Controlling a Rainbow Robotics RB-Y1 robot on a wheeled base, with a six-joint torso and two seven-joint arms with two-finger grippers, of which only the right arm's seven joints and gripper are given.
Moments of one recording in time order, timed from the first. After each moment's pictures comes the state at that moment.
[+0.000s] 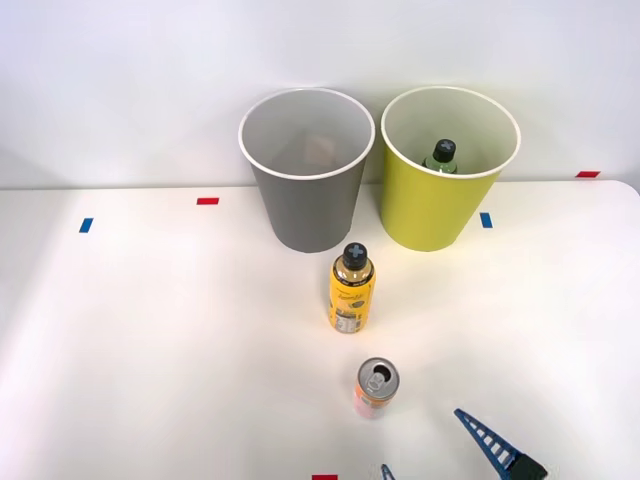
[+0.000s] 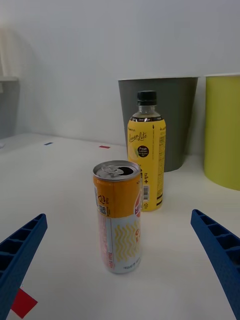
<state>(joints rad) 0.68 -0.60 0.61 -1.83 -0.11 -0.80 1.65</state>
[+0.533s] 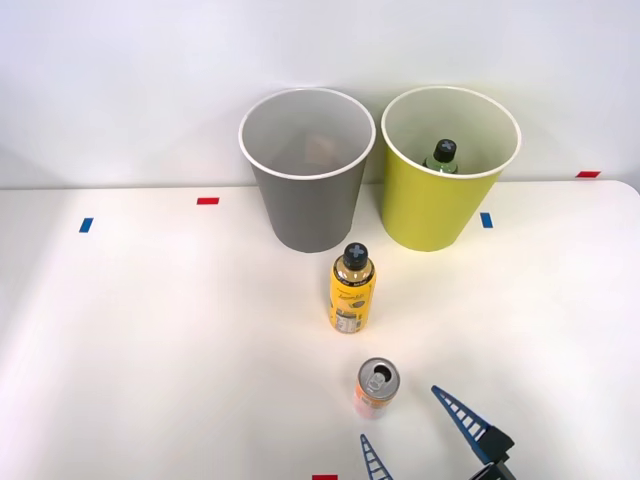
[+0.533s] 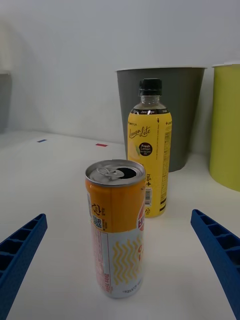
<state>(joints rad) 0.58 -0.52 0.63 -1.76 -0.11 -0.74 1.66</state>
